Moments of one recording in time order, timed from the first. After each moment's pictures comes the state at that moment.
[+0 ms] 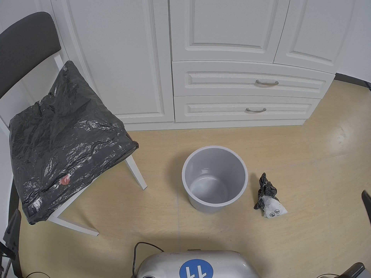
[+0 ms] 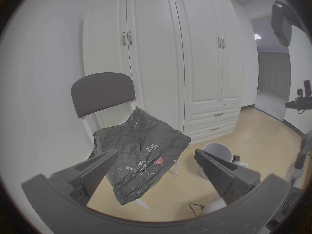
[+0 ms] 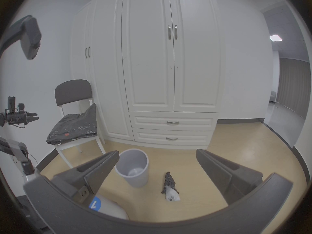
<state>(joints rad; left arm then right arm) 0.00 0.28 -0.31 -0.02 -0.03 0.10 0.03 0.41 -0.31 -0.17 0.16 -0.06</state>
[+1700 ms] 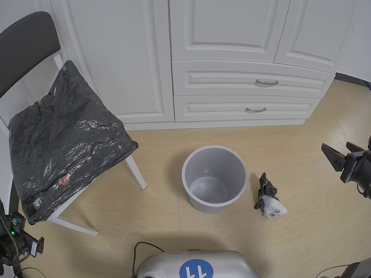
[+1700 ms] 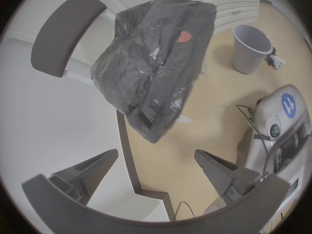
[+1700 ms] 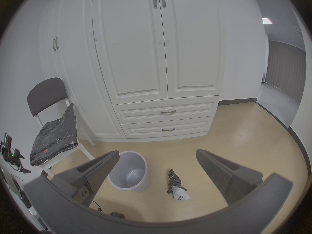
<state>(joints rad) 0.20 0.94 -0.19 -0.01 0.30 0.56 0.43 1.05 -0.45 -0.52 -0.37 0.11</state>
